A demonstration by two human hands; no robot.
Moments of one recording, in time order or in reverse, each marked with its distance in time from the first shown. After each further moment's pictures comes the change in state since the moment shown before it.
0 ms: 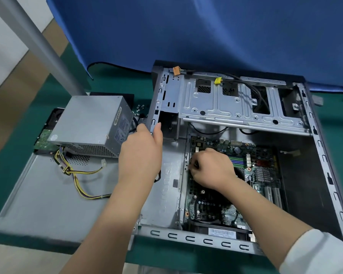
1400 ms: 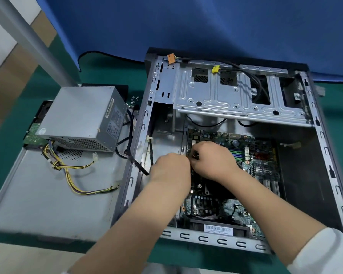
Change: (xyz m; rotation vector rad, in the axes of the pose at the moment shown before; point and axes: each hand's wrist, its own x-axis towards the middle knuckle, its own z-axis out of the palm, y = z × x) left_hand -0.036 0.042 0.018 0.484 -0.682 0.232; right_hand 0.005 0.009 -0.002 0.040 -0.011 -0.024
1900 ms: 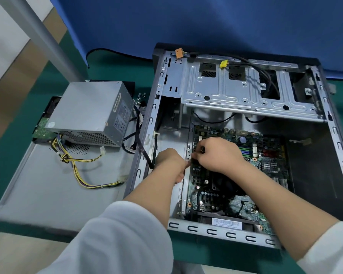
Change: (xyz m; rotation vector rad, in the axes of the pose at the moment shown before) left_hand 0.065 -0.015 0.041 -1.114 -0.259 -0.500; right_hand 0.007 -0.002 0.001 -0.006 -0.052 0.124
